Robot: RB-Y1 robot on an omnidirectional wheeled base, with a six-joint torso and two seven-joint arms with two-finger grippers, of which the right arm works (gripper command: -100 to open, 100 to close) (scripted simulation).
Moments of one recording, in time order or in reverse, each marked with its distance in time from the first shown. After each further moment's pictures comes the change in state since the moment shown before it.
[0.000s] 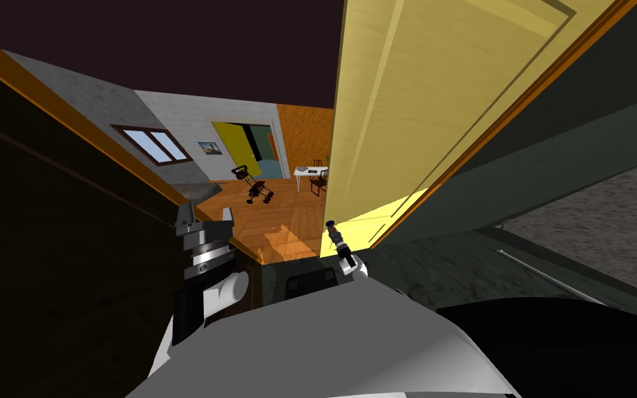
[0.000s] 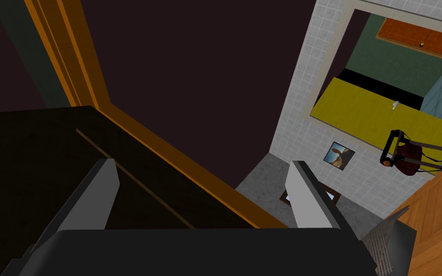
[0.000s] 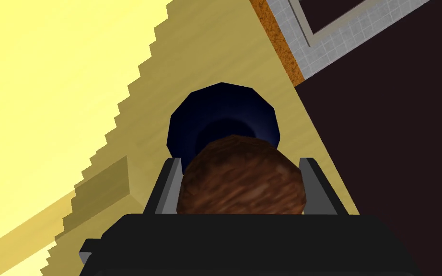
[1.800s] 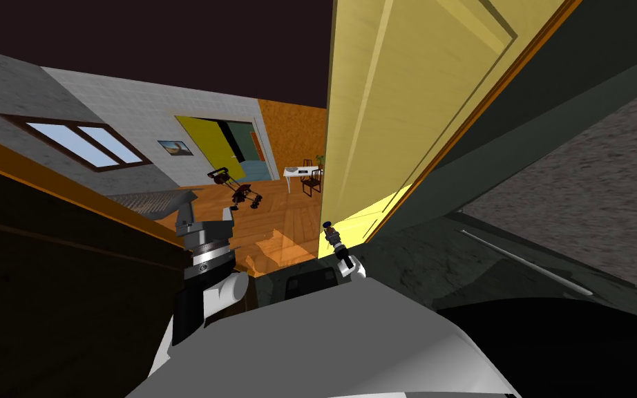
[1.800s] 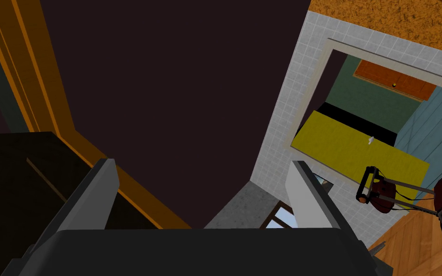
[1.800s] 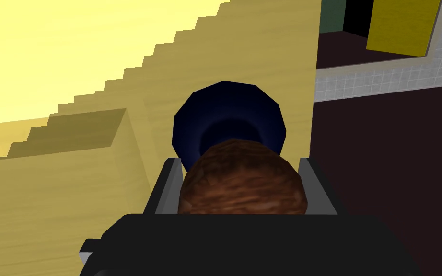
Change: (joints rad) arm 0.019 0.035 -0.005 -0.027 0.080 0.009 0.439
